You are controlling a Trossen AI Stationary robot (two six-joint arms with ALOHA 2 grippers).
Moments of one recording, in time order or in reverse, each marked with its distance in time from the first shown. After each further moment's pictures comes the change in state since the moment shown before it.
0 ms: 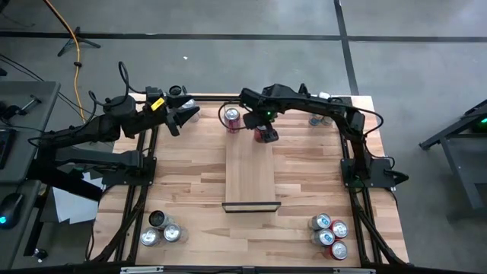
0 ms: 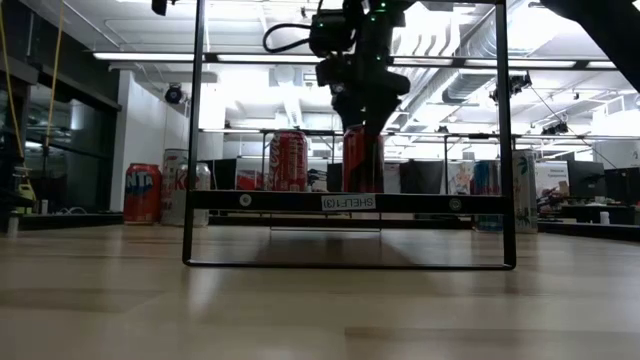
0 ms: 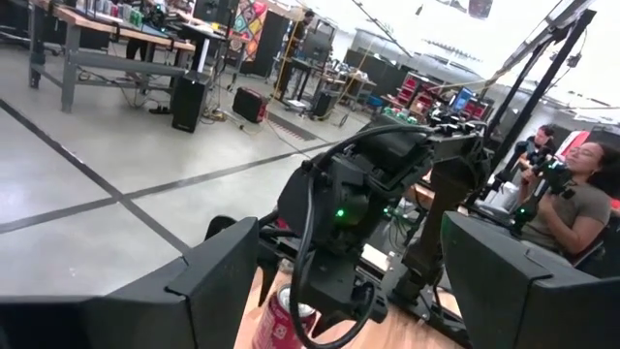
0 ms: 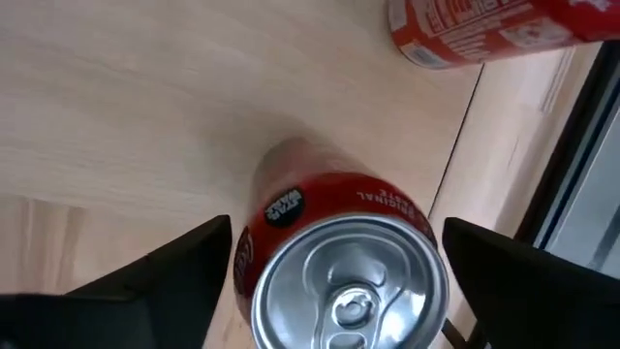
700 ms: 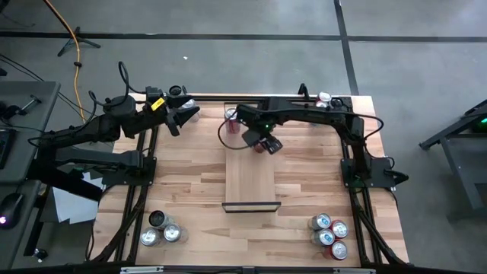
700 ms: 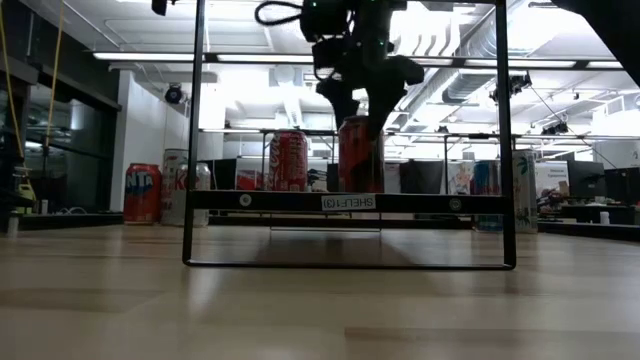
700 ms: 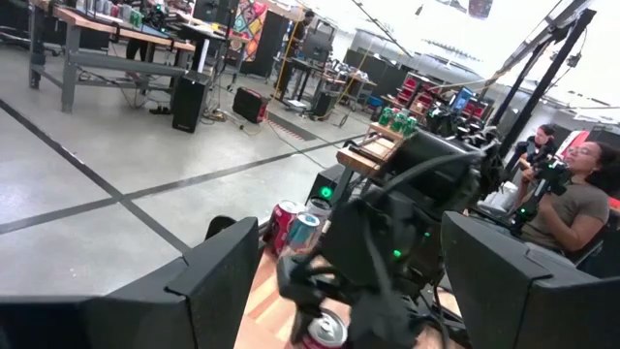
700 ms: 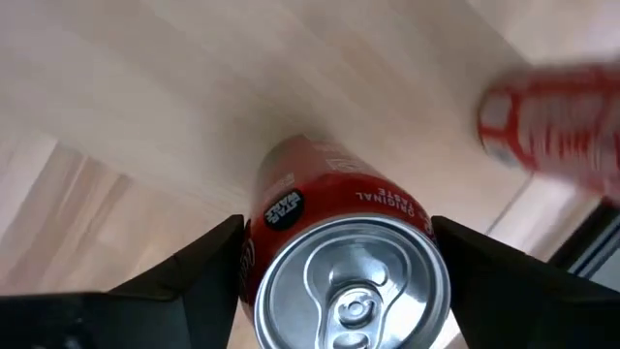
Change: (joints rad) left arm 0.000 0.000 0.000 0.000 0.000 0.001; right arm 0.126 -0.004 0.000 -0.030 -0.007 -0.228
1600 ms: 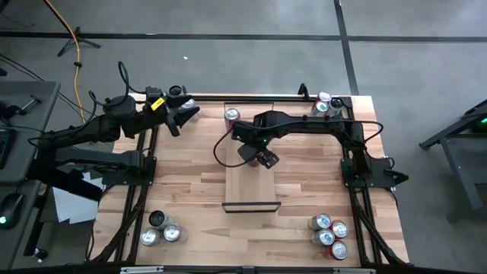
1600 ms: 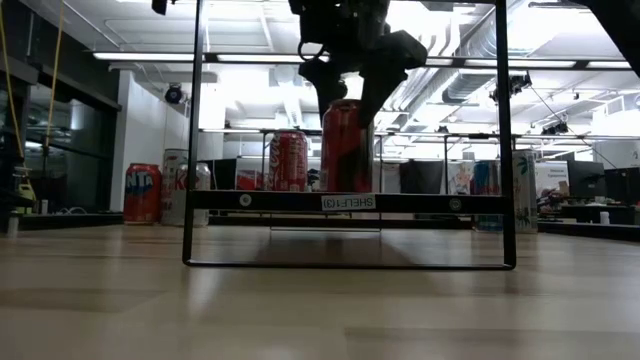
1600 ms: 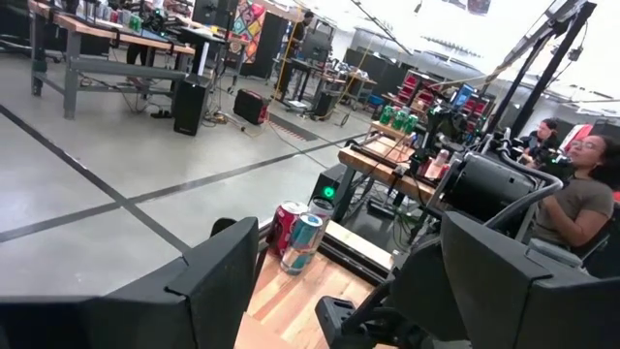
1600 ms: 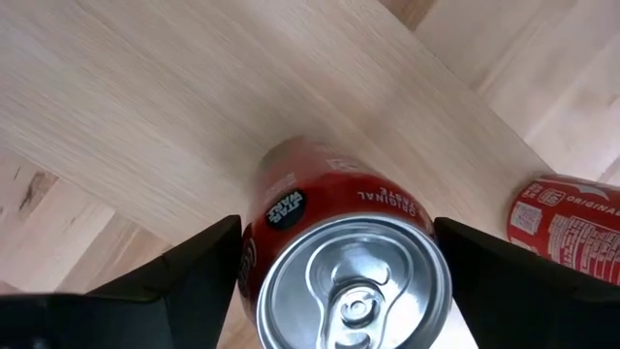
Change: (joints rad) left arm 0.000 0.000 0.000 0.001 0.000 0.024; right arm 0.120 0.000 0.000 0.053 -0.033 0.076
